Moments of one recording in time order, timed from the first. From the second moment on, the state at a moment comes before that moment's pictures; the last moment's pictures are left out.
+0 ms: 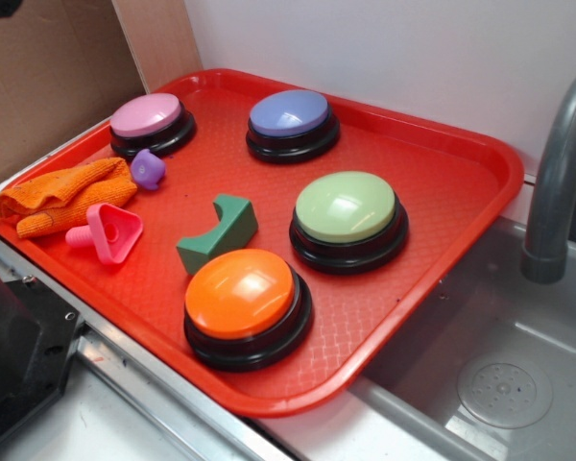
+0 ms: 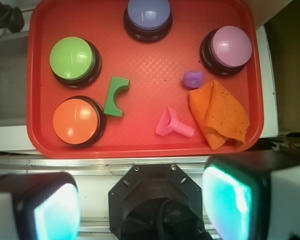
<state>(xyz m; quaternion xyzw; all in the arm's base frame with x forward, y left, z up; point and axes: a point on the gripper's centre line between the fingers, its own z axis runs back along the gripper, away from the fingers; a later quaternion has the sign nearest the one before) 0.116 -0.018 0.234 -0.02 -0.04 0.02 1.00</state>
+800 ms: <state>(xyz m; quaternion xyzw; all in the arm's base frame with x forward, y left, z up) 0.140 0.009 0.198 0.03 -0.05 0.06 1.00</state>
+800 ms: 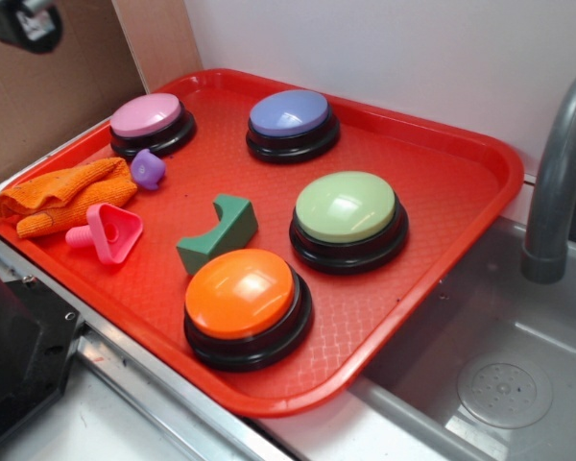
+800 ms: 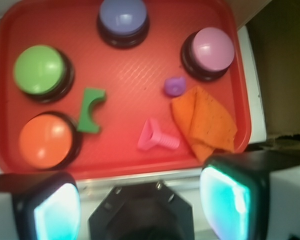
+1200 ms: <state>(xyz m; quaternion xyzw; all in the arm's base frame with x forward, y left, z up) 0.175 0.047 0.135 0.03 -0.06 0.17 0.98</state>
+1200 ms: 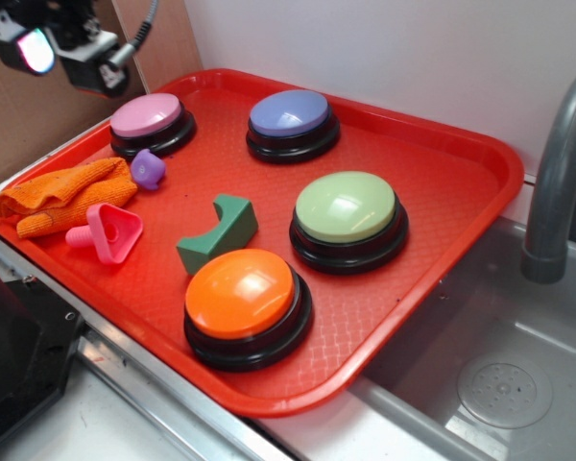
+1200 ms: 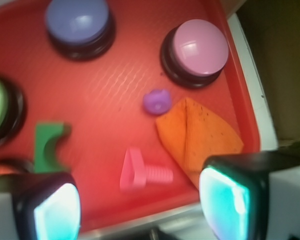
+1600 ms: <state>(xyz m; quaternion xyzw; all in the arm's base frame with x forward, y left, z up) 0.200 0.069 0.078 0.06 -0.03 0.21 0.97</state>
